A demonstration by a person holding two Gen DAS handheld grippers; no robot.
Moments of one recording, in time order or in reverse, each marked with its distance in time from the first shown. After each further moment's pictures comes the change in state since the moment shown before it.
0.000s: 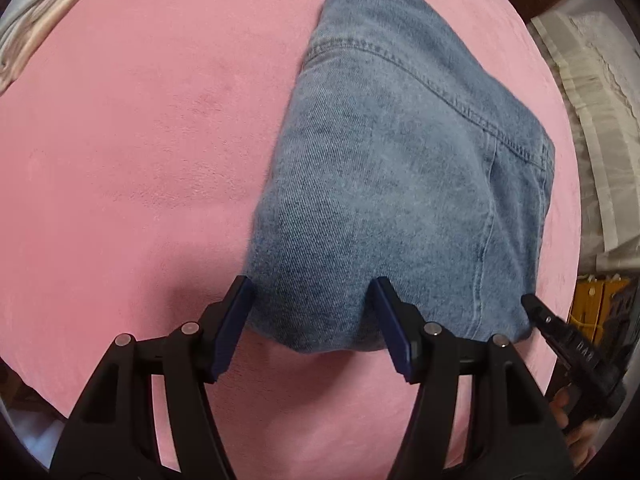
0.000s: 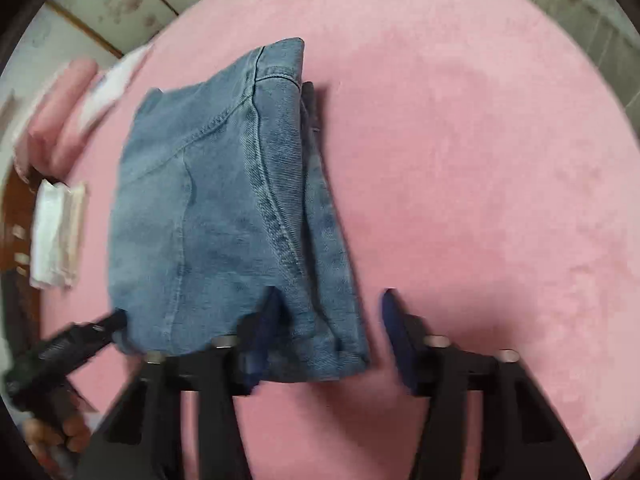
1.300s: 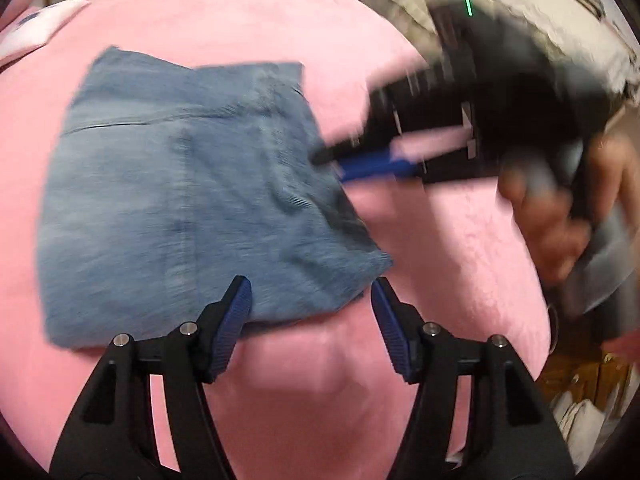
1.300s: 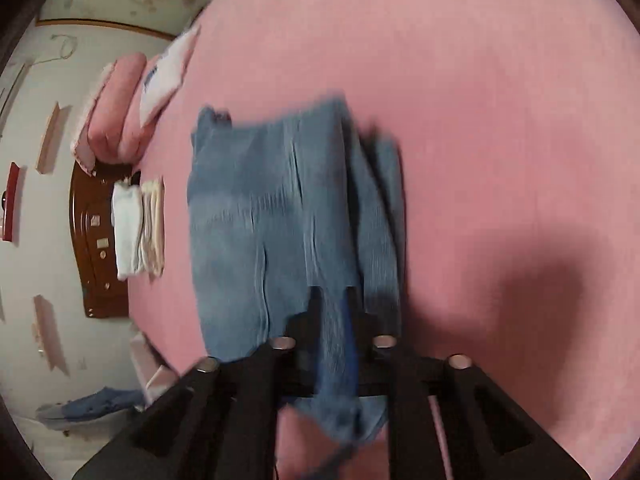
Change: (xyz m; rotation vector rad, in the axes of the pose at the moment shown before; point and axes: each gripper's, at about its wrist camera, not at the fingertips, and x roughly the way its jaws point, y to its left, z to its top) left arm -0.033 -0.160 -0.081 0.456 -0.190 -0.168; right arm 0.019 -0.027 0.158 -0.048 0.278 0.212
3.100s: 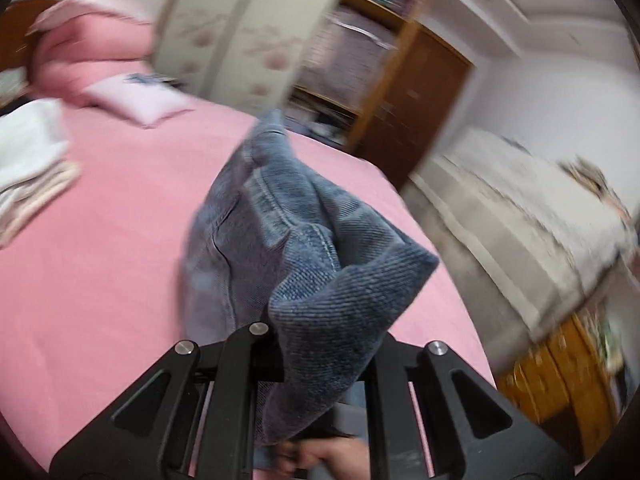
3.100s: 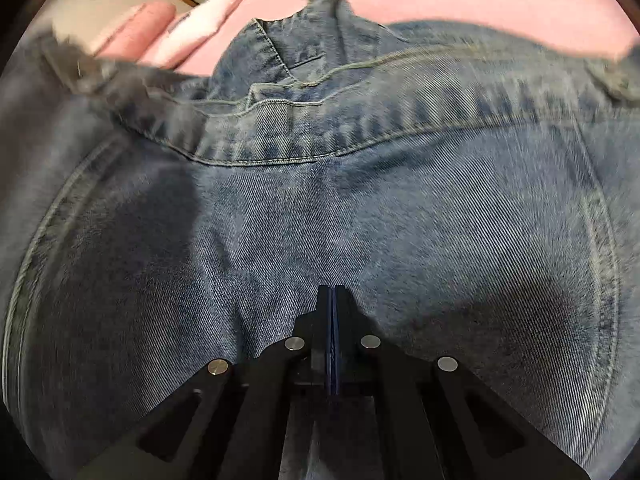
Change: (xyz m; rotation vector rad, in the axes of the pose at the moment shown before) left arm -0.136 0.126 0.041 -0.207 -0.638 -0.002; right arm 0.385 0.346 0.019 -0.170 -0.124 0.028
